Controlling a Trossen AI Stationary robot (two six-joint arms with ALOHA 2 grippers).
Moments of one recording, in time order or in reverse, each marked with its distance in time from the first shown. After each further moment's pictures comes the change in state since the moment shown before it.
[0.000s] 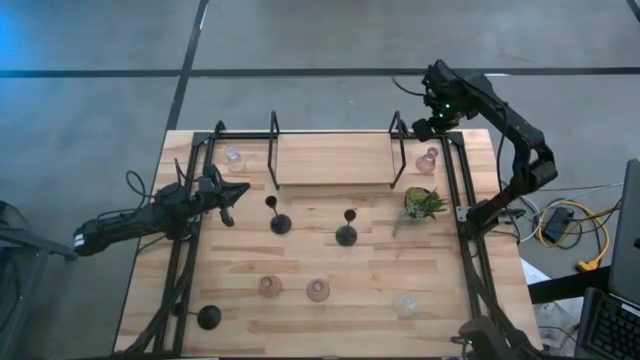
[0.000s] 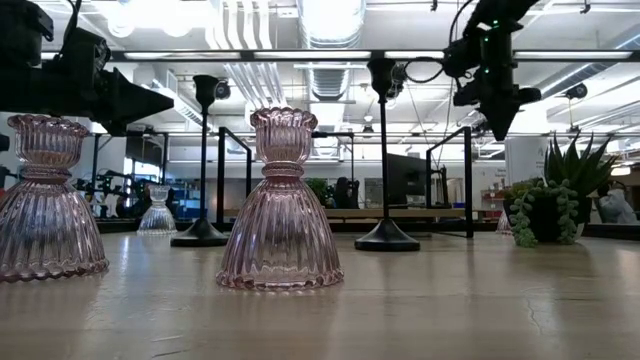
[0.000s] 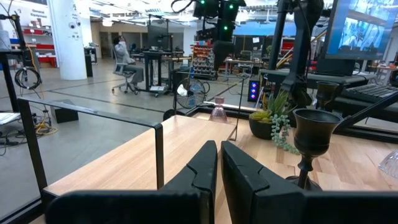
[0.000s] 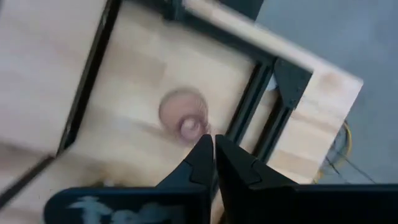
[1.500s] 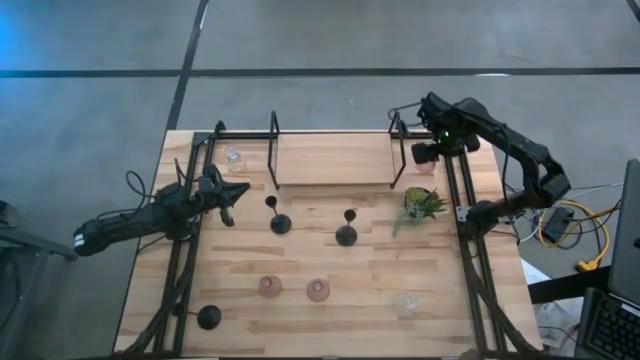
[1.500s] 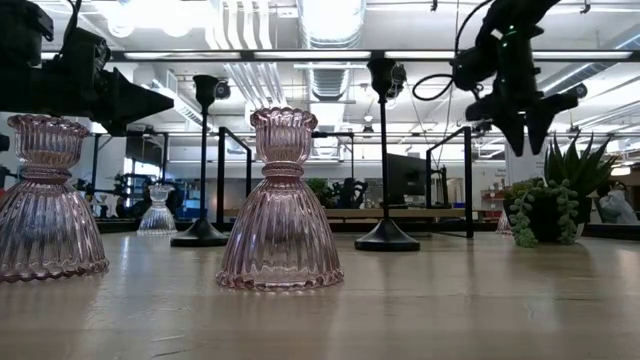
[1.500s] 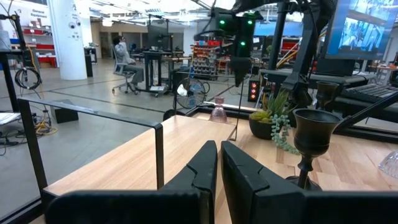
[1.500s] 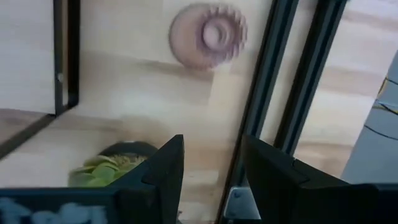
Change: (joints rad) left arm 0.000 0.000 0.000 0.000 0.000 0.000; right arm 0.115 -0.153 -0.309 -0.012 -0.024 0.372
